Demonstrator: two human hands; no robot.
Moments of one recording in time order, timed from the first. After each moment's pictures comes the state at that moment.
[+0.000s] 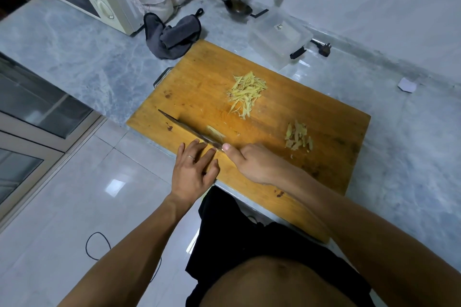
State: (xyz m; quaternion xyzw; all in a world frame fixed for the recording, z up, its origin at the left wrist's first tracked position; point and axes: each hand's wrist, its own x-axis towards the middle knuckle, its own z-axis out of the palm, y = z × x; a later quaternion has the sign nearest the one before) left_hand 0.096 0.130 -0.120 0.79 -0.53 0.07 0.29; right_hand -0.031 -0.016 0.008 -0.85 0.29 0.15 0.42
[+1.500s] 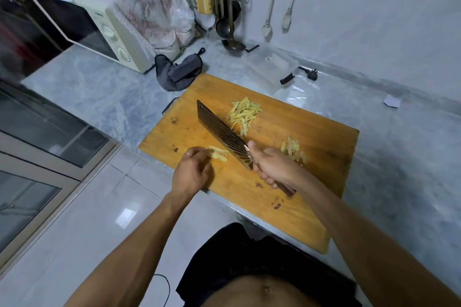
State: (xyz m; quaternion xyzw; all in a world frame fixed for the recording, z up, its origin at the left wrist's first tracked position) left_hand 0.119 0.109 -0.066 0.85 -0.44 -0.13 0.26; right_hand -0.069 -0.045 0.028 -0.72 0.40 0.08 0.57
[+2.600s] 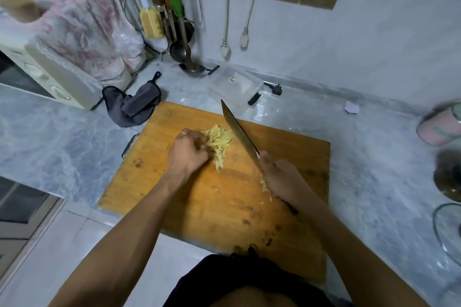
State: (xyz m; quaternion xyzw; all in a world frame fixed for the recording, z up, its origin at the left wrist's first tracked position) left_hand 0.169 -0.047 -0.022 0.84 -0.45 -0.17 0.27; right_hand -0.076 -0.094 0.027 -0.73 0.50 -0.03 0.47
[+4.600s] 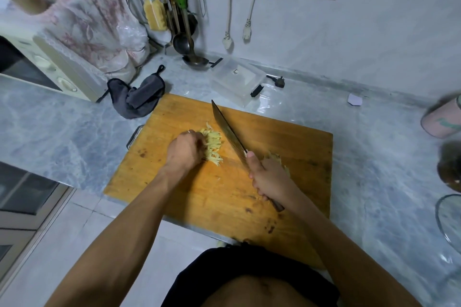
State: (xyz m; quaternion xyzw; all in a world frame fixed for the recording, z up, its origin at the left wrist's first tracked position) left_hand 0.169 -0.029 -0.016 0.84 -0.51 -0.15 0.14; right_hand -0.060 -0.067 0.017 -0.71 0.50 -0.03 0.50
